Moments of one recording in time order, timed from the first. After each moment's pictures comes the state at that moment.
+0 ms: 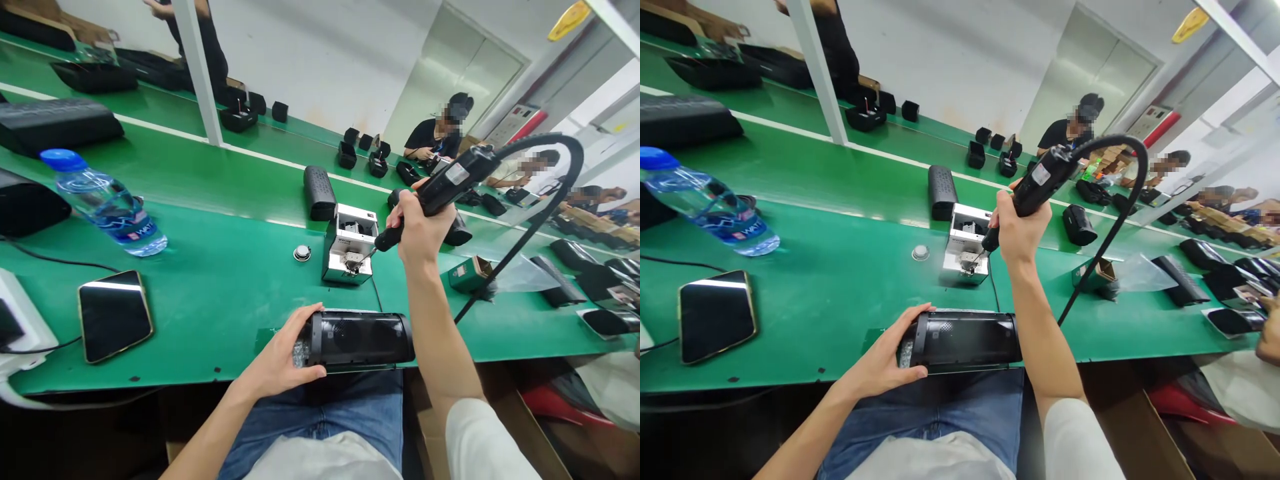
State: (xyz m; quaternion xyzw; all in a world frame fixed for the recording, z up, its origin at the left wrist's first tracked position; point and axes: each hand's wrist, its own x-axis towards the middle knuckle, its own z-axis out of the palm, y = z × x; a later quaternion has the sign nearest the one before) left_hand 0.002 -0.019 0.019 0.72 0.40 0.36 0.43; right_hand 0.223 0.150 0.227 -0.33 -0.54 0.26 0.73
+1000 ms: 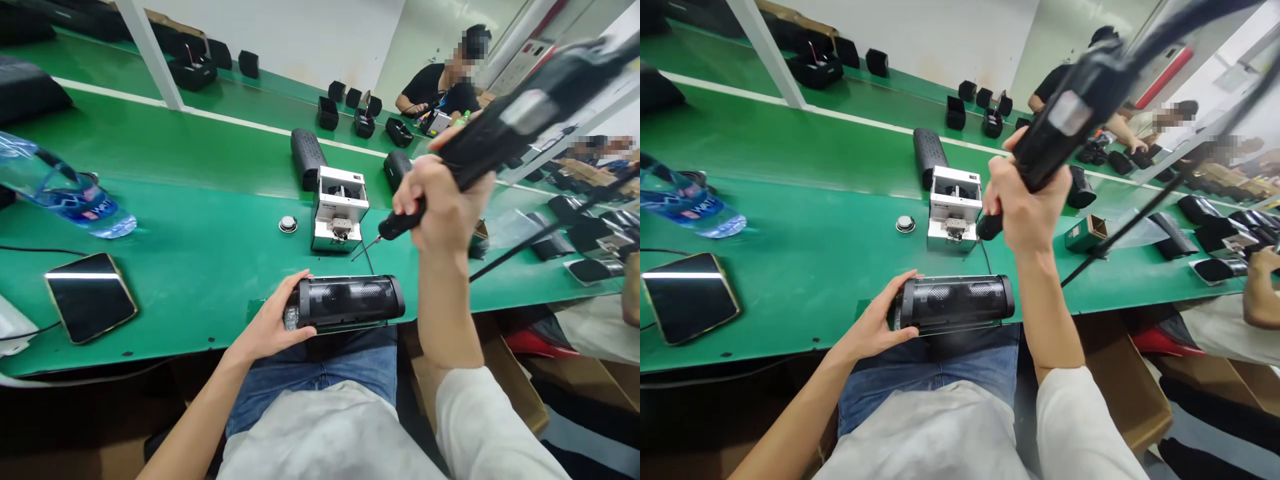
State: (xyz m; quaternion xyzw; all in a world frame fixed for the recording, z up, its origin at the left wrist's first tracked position) left_hand 0.003 -0.016 0.019 0.73 0.39 0.37 0.42; right_hand 0.246 0.088 0.242 -0.27 -0.58 0.29 0.71
